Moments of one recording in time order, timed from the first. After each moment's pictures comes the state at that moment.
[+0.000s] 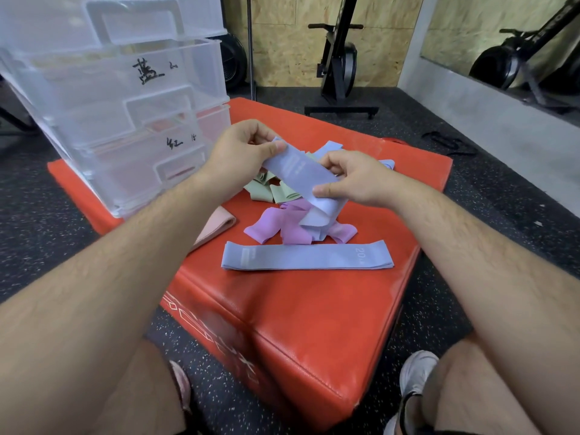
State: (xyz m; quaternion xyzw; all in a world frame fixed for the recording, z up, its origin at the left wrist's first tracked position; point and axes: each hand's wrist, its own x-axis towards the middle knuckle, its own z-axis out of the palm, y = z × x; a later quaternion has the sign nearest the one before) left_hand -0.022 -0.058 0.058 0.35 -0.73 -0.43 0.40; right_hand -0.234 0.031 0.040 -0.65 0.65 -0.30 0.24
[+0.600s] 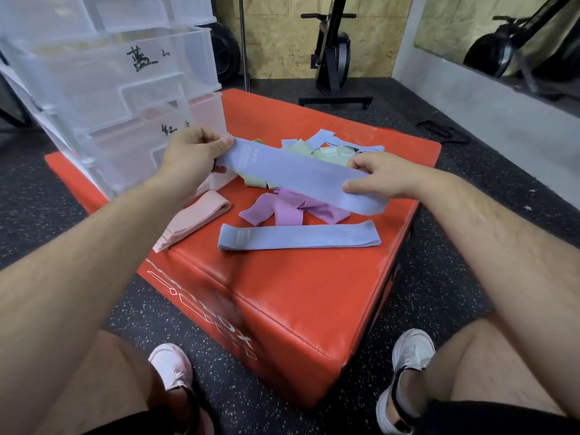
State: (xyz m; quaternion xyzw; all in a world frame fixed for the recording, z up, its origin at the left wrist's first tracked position) left_hand 0.031 -0.051 0.042 0.41 -0.64 -0.47 0.45; right_hand -0.277 0.078 0.037 -0.64 0.73 -0.17 0.18
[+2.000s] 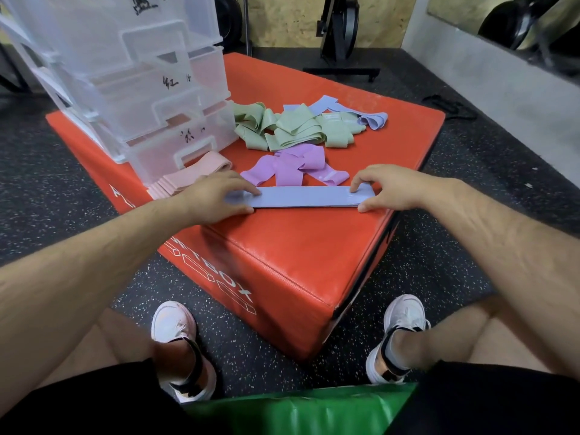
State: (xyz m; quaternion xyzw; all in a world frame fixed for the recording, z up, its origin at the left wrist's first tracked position) left_hand 0.070 -0.020 -0.065 0.31 -0.93 -0.17 0.11; right_hand -0.283 0.130 -0.026 -0.70 0.70 -0.03 0.14
